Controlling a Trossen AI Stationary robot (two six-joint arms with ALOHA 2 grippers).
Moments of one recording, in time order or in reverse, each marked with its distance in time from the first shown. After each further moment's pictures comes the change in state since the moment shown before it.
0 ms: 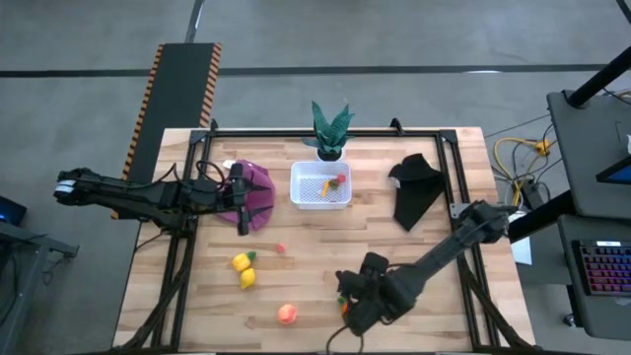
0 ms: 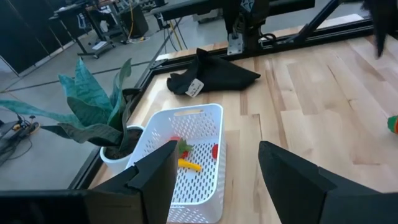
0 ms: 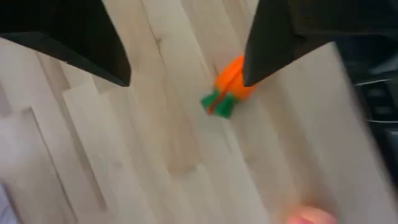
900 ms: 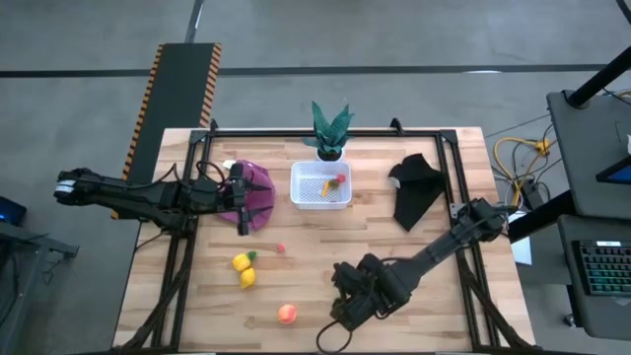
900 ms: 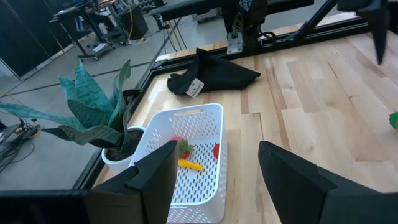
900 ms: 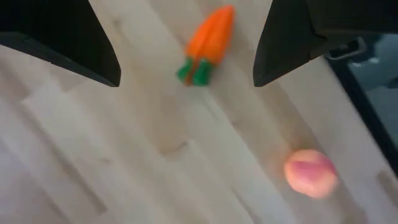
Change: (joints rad) left arm 0.000 0.000 0.000 0.000 0.000 0.017; right arm -0.036 0.001 -0.022 0.123 0.012 0.204
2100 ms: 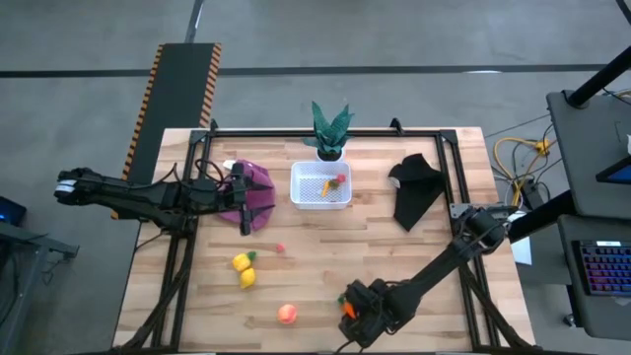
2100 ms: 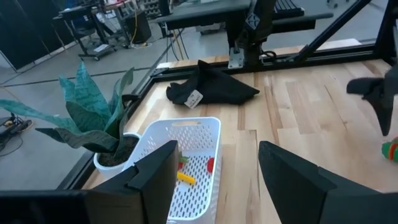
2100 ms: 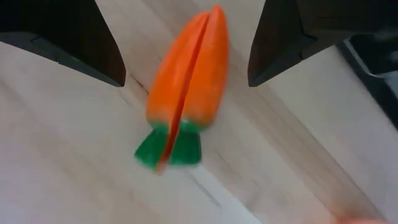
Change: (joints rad) left arm 0.000 0.019 0.000 0.068 0.000 -0.078; right arm 0.103 0.048 -0.365 0.451 -0.042 0.290
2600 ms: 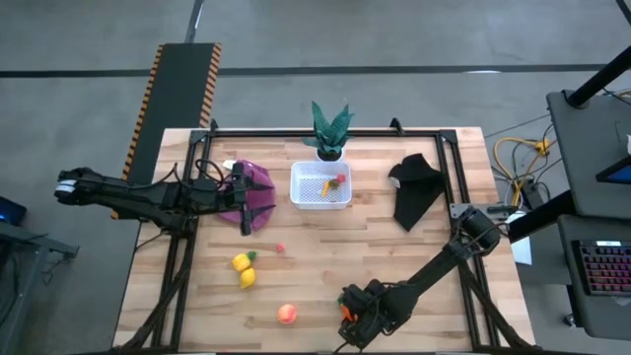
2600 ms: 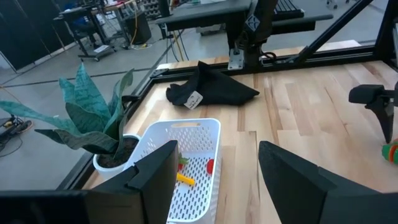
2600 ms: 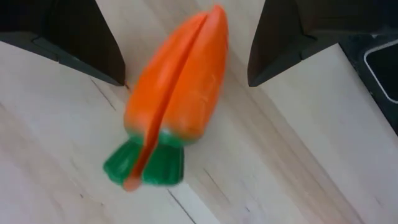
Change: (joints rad) left arm 0.000 0.006 0.000 0.008 0.000 0.000; right arm -0.020 0.038 0.019 0.020 -0.028 -0.122
